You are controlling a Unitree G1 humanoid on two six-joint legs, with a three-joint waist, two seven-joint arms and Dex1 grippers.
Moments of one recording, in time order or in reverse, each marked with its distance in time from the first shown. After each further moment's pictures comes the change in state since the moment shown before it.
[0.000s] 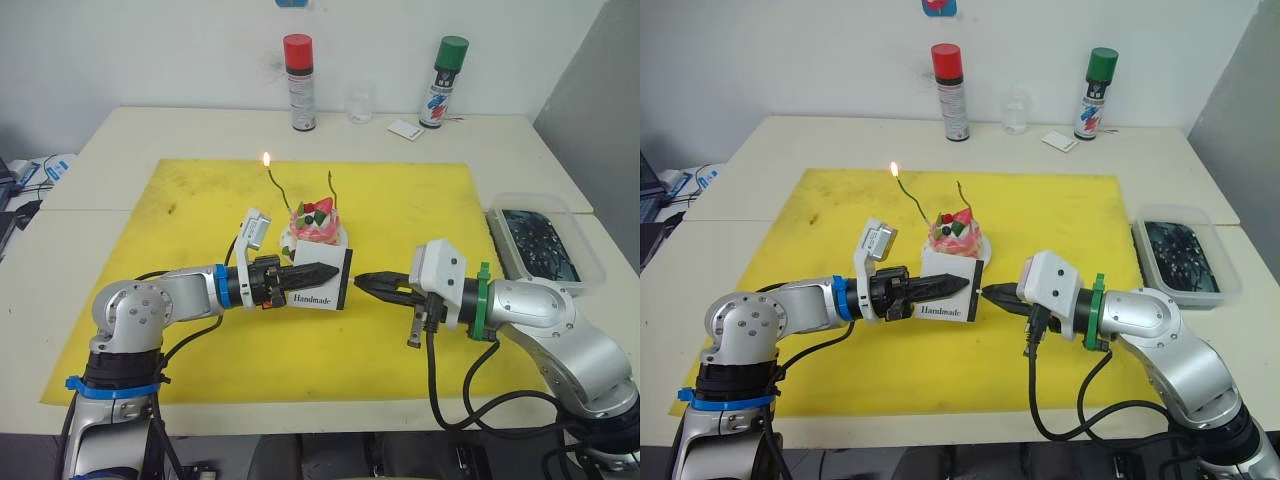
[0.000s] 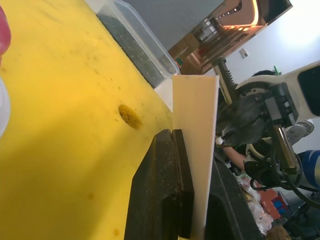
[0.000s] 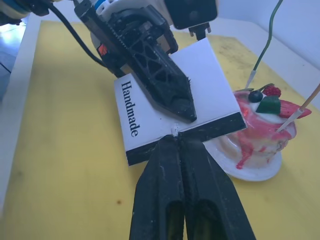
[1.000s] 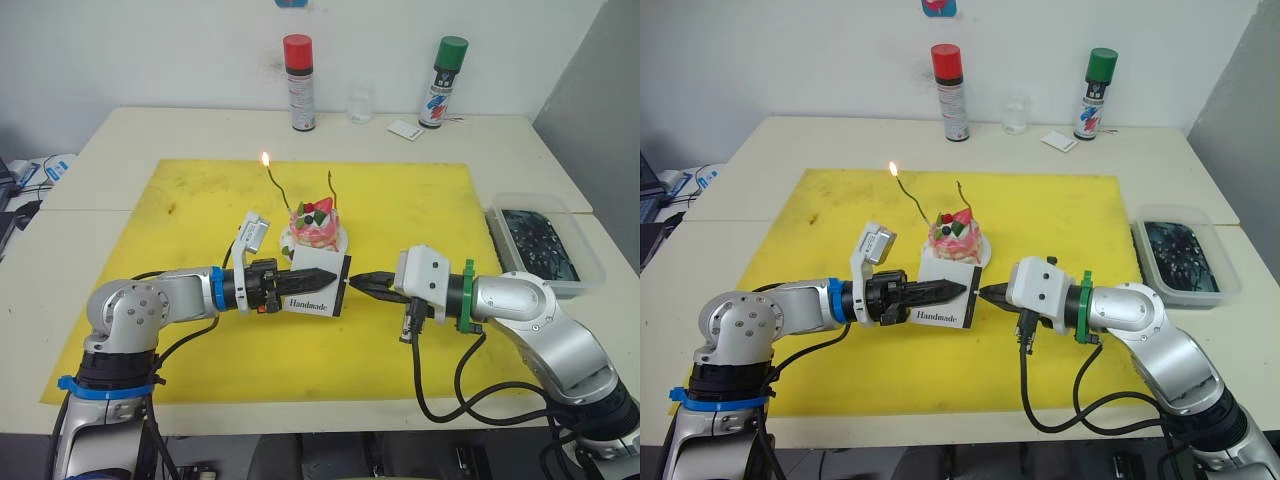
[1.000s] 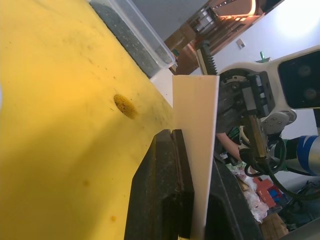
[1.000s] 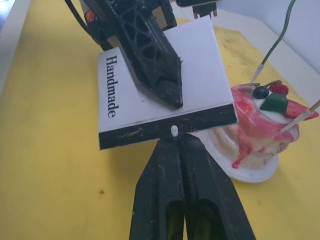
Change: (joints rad) left arm 0.011 0.033 -0.015 -0.004 0.021 0.006 -0.054; right arm -0.036 0.010 0.091 0.095 -0.128 -0.117 0.021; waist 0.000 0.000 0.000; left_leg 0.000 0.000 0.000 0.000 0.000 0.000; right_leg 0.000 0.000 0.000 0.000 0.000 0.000
